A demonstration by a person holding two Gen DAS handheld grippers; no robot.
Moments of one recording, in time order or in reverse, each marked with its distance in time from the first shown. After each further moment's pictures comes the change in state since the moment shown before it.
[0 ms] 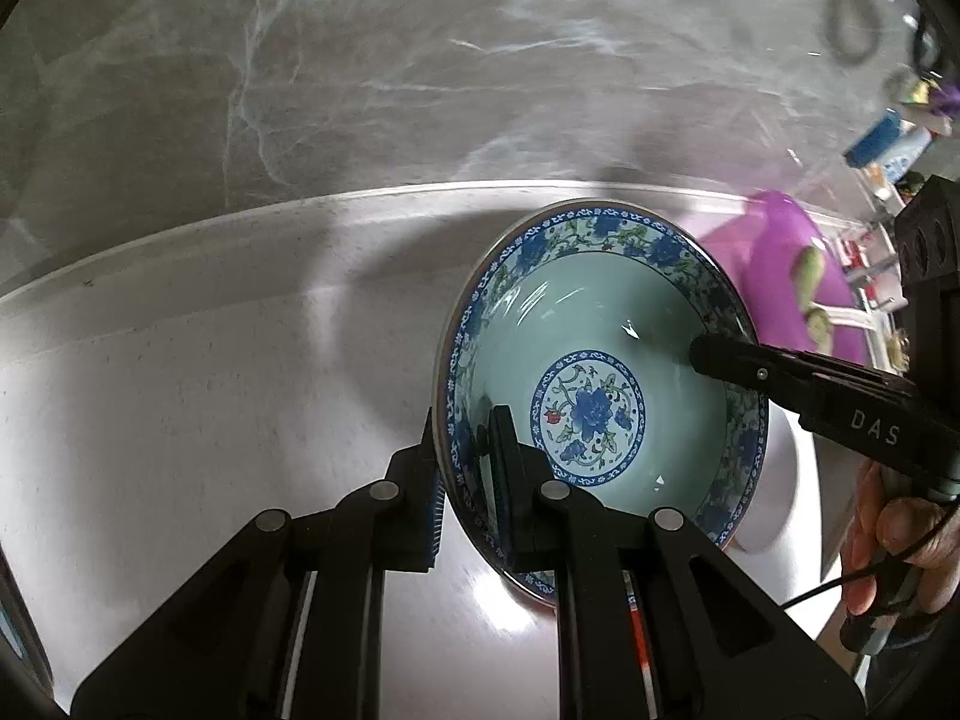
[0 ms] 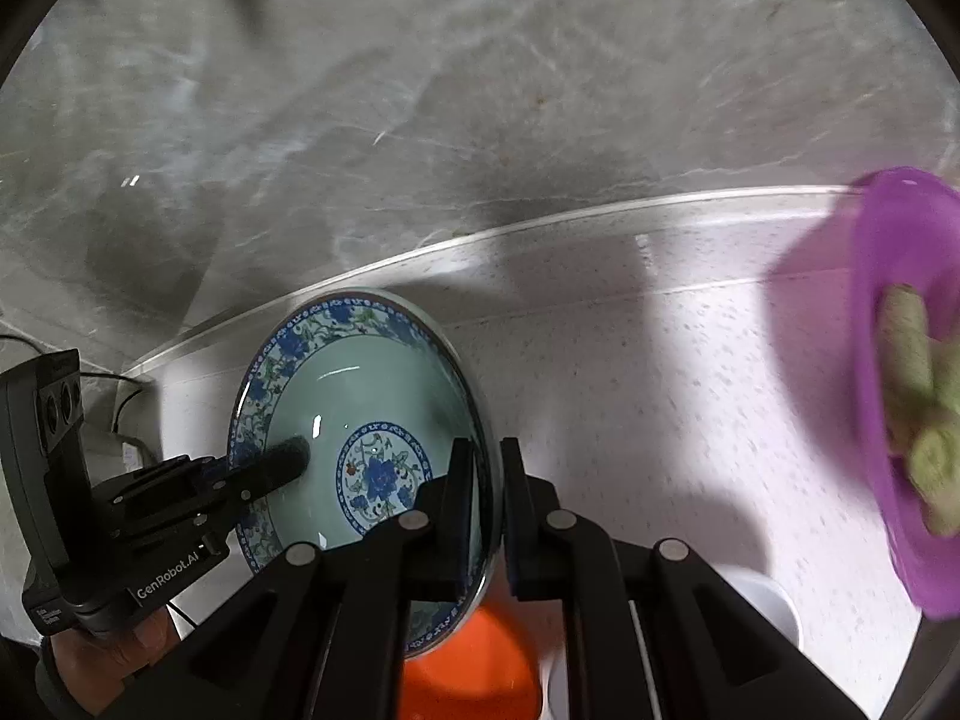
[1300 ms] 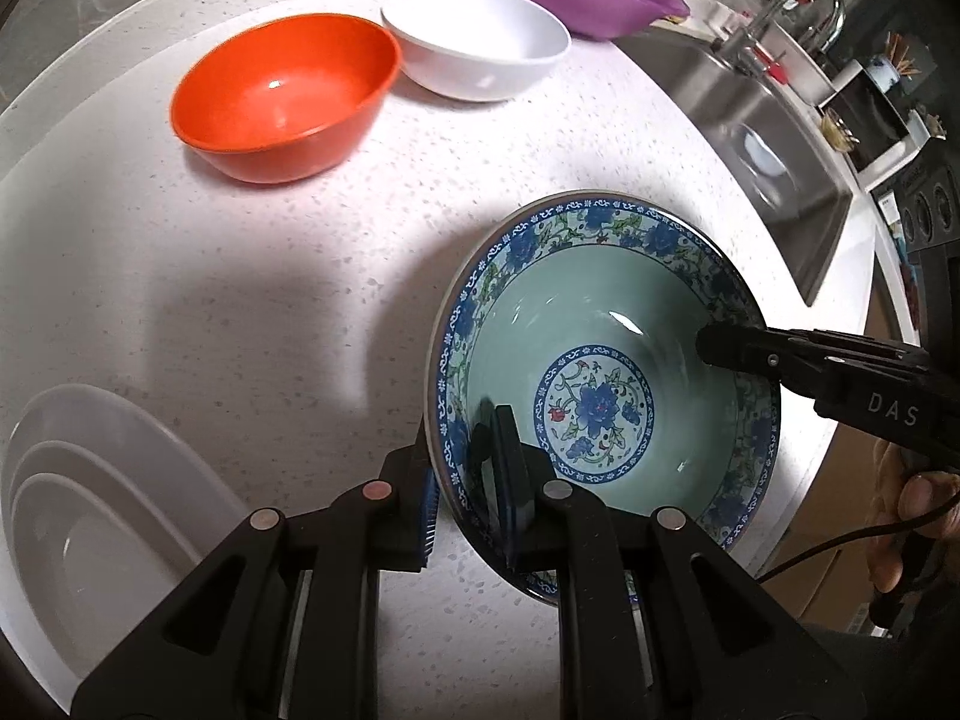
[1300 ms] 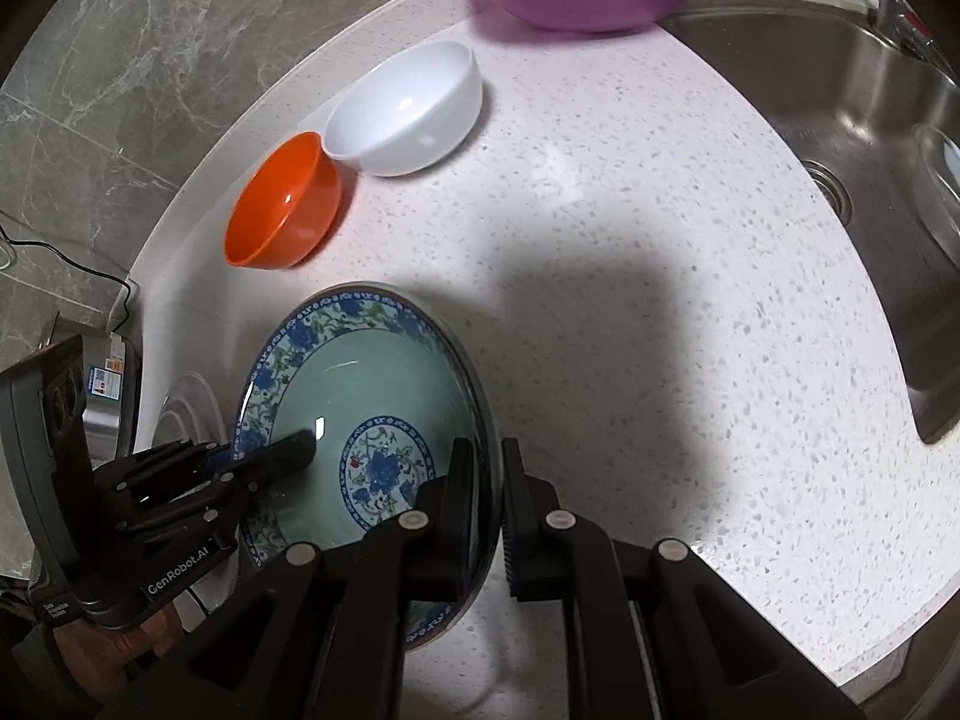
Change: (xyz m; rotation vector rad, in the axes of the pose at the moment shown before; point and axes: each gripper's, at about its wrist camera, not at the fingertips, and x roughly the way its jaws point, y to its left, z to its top) left arm 0.009 -0.163 -0.293 0.247 0.138 -0.047; right arm -0.086 -0.096 -0.286 0.199 0.013 -0.046
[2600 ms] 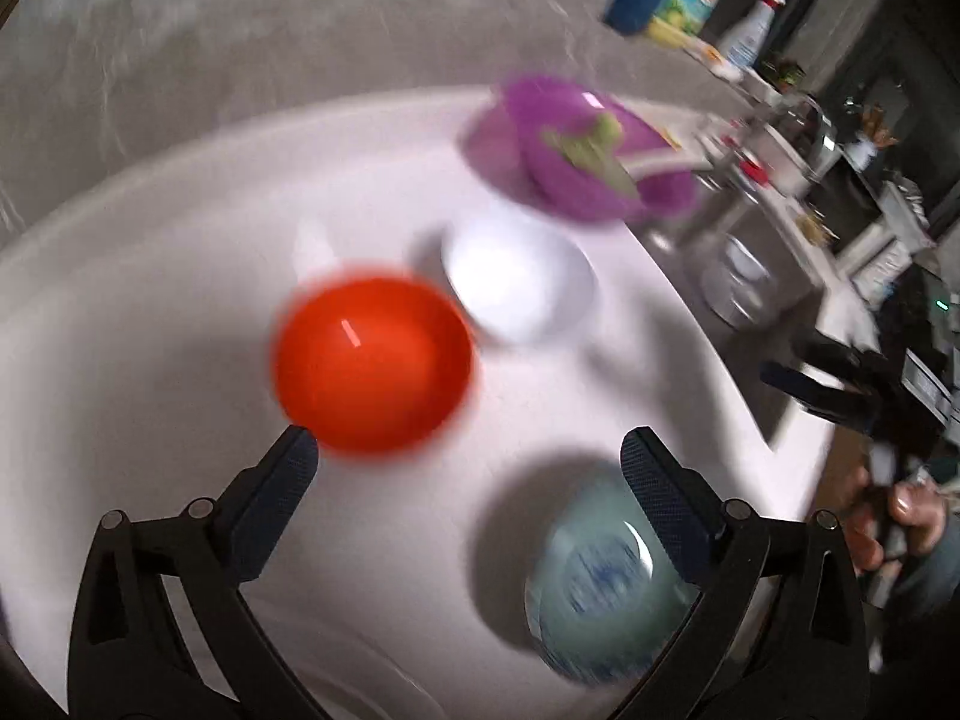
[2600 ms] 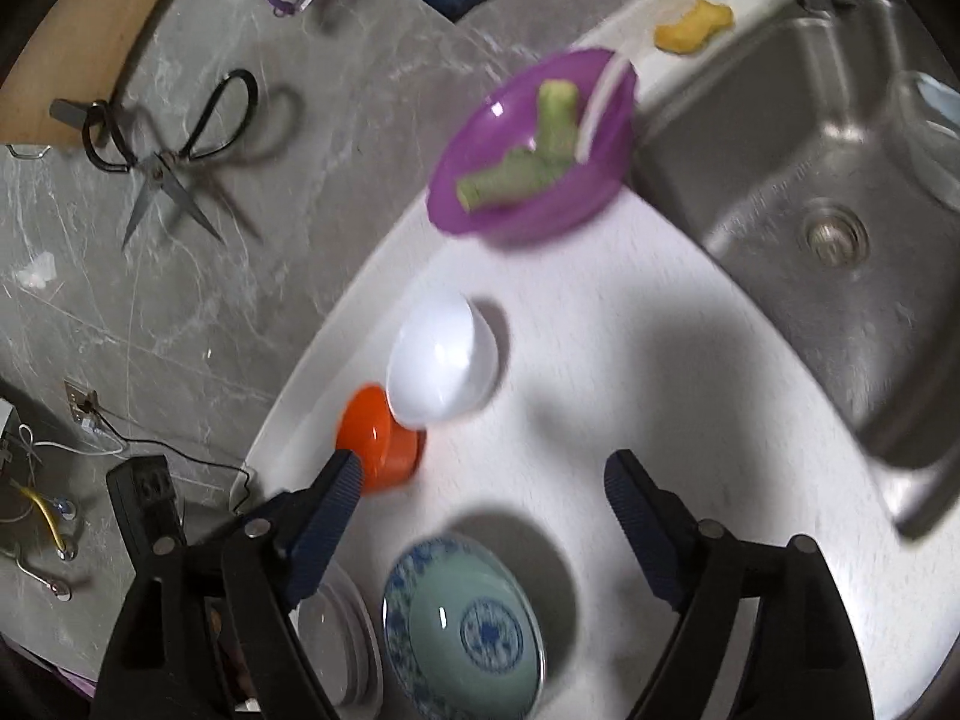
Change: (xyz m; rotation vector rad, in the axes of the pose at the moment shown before) left arm -0.073 0.050 0.134 0.008 -0.221 -0.012; right arm -0.079 -0.062 0.061 0.228 -0.317 0.283
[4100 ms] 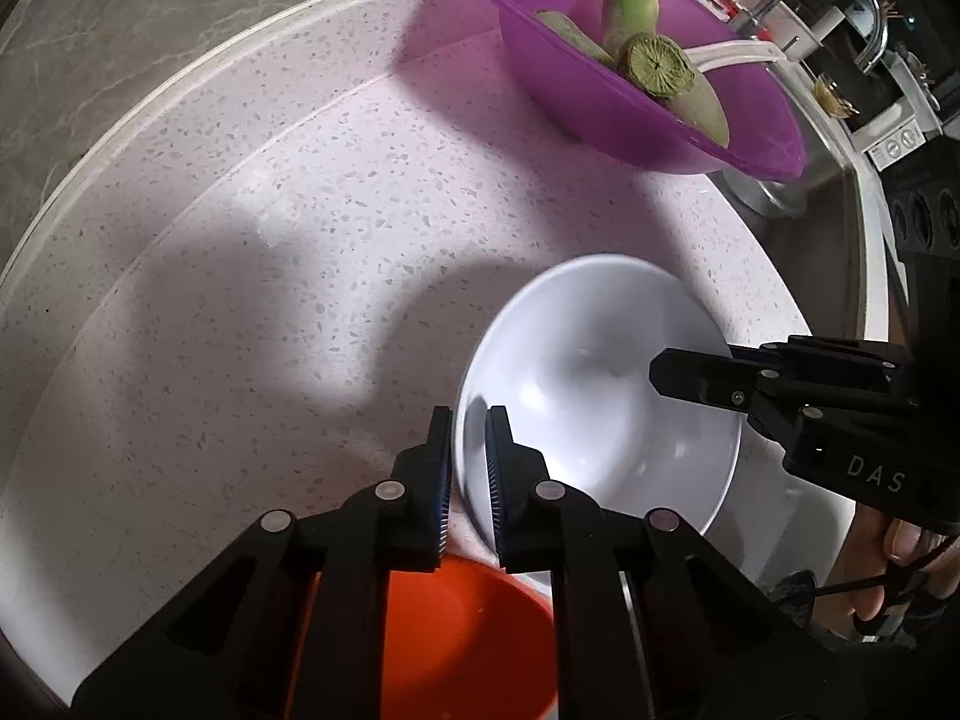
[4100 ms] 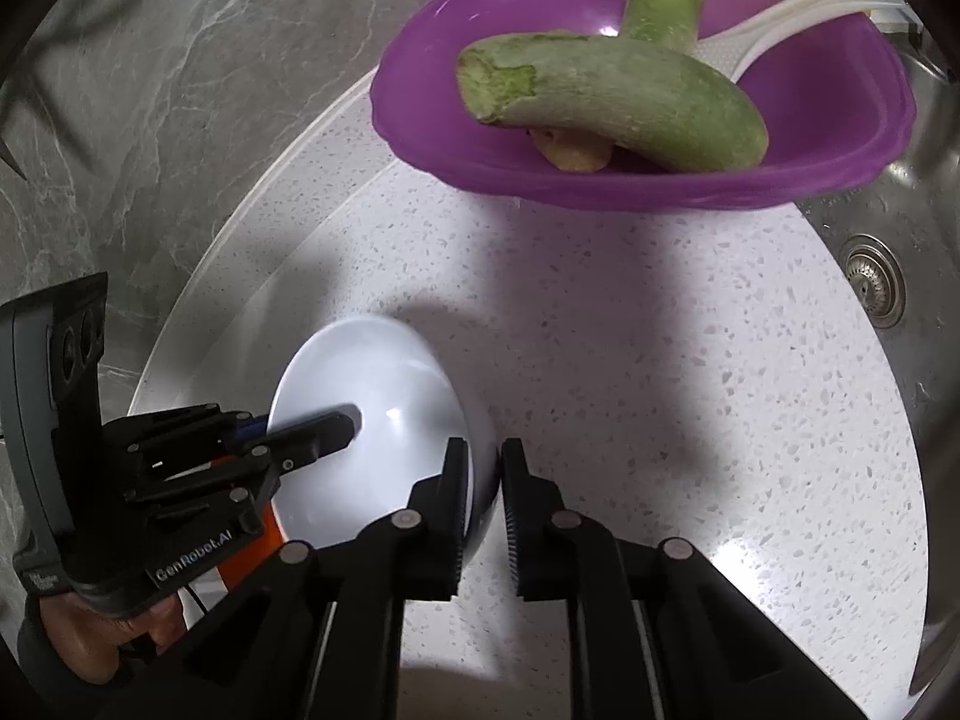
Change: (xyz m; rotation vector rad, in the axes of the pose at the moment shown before) left arm 0.171 0.013 0.101 0.236 0.335 -0.051; right arm 0.169 0.038 0.053 -0.070 0.242 -0.269
